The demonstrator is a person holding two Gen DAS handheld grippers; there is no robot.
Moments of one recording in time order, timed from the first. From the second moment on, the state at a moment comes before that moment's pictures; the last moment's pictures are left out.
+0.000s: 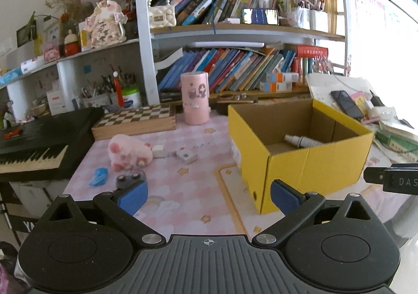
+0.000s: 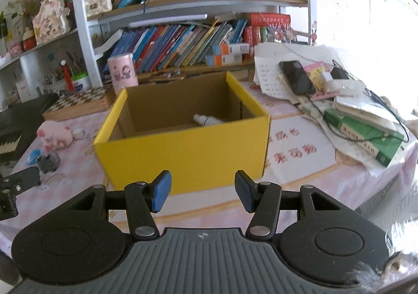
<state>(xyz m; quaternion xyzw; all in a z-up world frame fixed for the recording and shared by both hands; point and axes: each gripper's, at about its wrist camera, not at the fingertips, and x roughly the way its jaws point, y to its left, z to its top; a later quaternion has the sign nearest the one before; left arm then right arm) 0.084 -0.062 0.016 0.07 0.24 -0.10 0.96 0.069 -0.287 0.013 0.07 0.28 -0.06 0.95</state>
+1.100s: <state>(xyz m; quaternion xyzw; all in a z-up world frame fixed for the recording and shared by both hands) 0.024 0.021 -0.003 0.08 0.28 -0.10 0.95 0.004 -0.174 -0.012 0.06 0.35 0.01 0.94</state>
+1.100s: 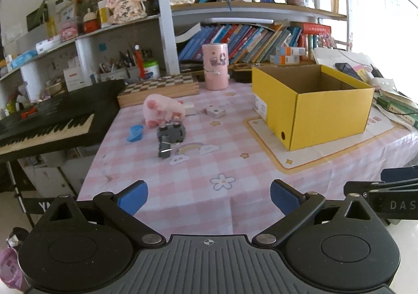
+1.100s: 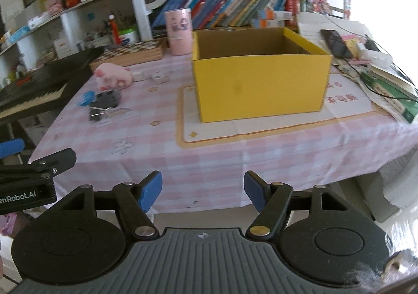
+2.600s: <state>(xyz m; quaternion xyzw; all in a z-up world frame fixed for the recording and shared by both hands) 0.018 0.090 -0.002 0.05 0.29 -0.03 0.96 0.026 -0.089 -0.006 0.00 0.35 0.10 0.93</state>
